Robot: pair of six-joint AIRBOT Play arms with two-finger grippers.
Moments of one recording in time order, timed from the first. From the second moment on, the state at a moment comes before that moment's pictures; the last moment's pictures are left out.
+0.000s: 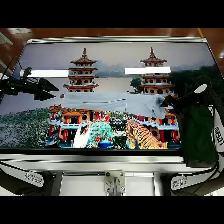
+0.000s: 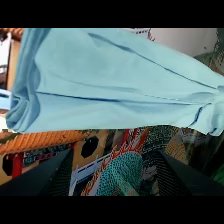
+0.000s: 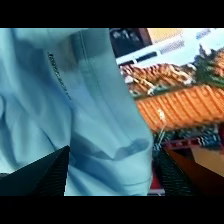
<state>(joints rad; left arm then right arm) 0.34 -1.76 1.54 0.72 -1.40 -1.32 -0.28 -1.68 1.25 -1.11 1.09 1.50</state>
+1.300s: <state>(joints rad) 0.22 -1.73 1.54 0.66 -1.42 -1.32 -0.29 -1.82 1.25 -0.56 1.18 1.14</state>
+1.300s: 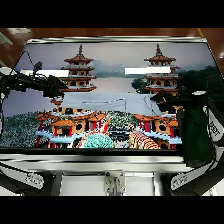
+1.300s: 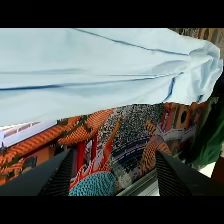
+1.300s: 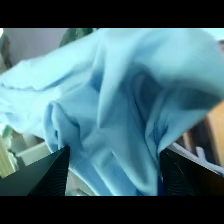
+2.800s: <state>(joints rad) -0.61 -2.07 1.61 0.17 -0.86 -1.25 -0.30 -1.24 1.39 -0.87 1.59 1.45</state>
